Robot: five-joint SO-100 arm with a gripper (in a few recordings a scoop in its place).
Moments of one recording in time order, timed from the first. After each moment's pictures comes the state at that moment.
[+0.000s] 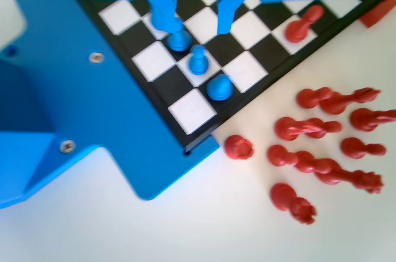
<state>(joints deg) 24.7 101.2 134.7 55.5 -166.9</state>
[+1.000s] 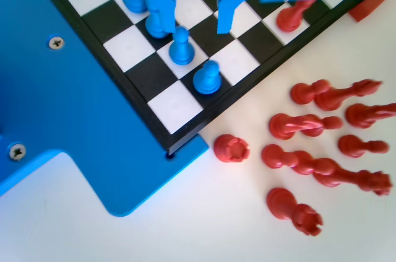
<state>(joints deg) 25.7 98.5 140.4 41.8 -166.9</state>
